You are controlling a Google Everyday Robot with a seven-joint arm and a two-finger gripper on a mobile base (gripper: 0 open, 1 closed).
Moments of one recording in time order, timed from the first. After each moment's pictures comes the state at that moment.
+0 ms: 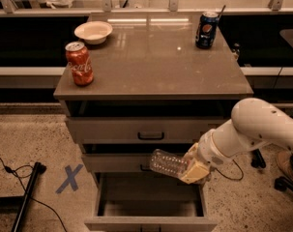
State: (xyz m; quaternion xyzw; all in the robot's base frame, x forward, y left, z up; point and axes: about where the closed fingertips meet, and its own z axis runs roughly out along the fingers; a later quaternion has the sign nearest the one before) arm 0.447 -0.132 0.648 -0.59 0.76 0.19 0.18
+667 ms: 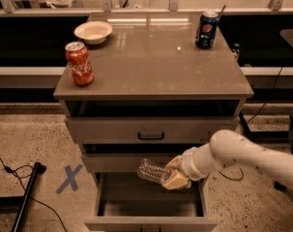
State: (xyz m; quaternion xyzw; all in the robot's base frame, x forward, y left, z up) arm 0.478 -0.090 0.543 -0.59 0.74 0.21 0.25
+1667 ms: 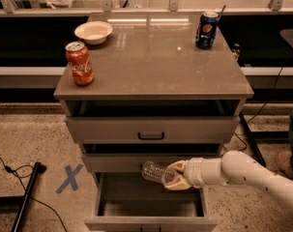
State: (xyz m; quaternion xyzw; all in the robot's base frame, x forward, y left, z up) arm 0.496 -0.099 0.504 -0.58 0.69 0.20 0.38
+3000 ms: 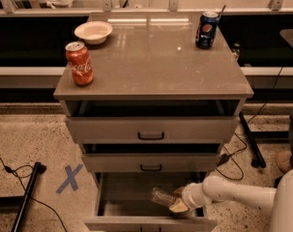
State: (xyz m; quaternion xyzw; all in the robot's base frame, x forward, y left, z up) arm 0.493 -0.138 0.268 -0.55 0.77 0.17 0.25
